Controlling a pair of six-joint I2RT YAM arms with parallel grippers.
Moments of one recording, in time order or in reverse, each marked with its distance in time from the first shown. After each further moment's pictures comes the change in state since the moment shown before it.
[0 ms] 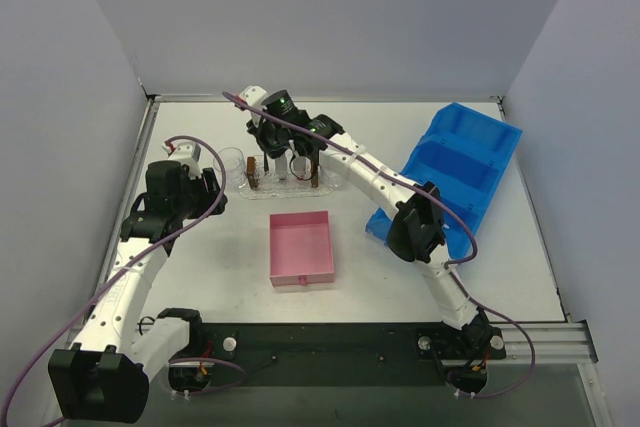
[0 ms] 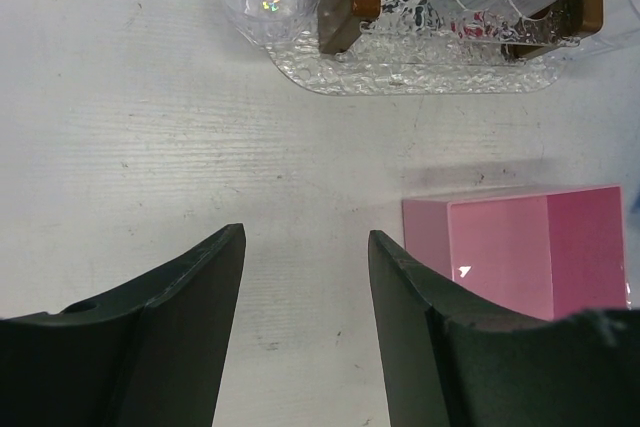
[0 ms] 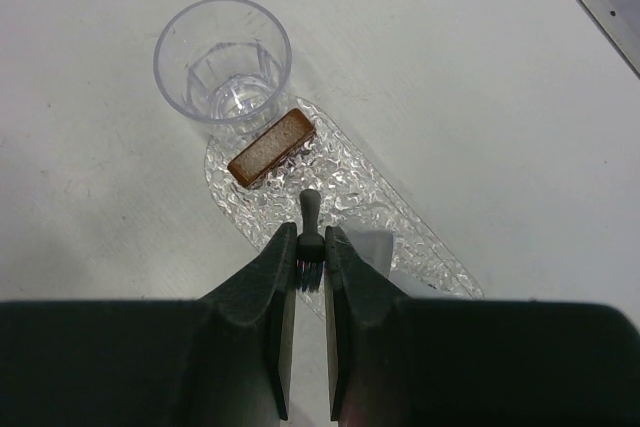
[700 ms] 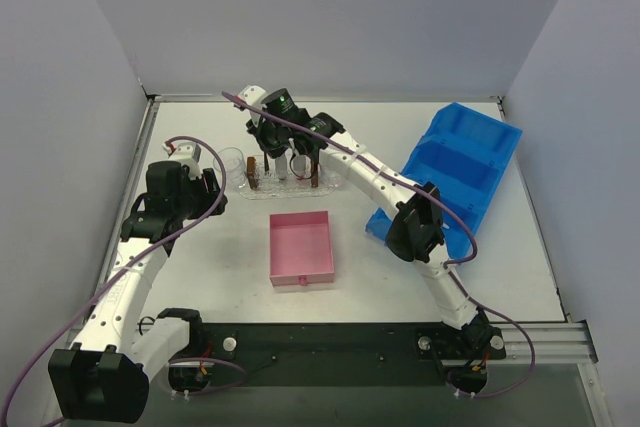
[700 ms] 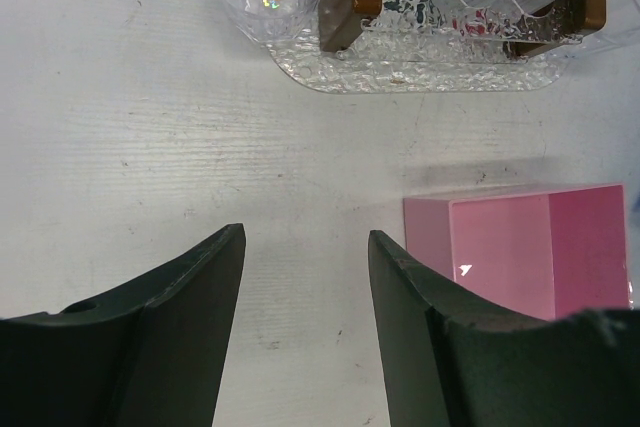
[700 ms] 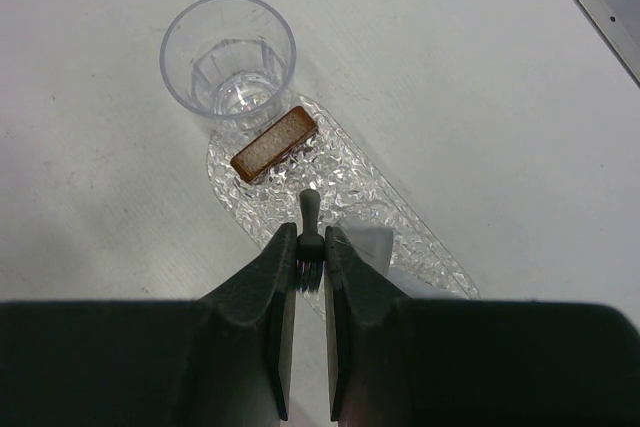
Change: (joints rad) left arm 0.000 0.000 -0.004 0.002 0.000 0.003; right arm 0.000 0.016 0.034 -0.040 -0.016 -0.020
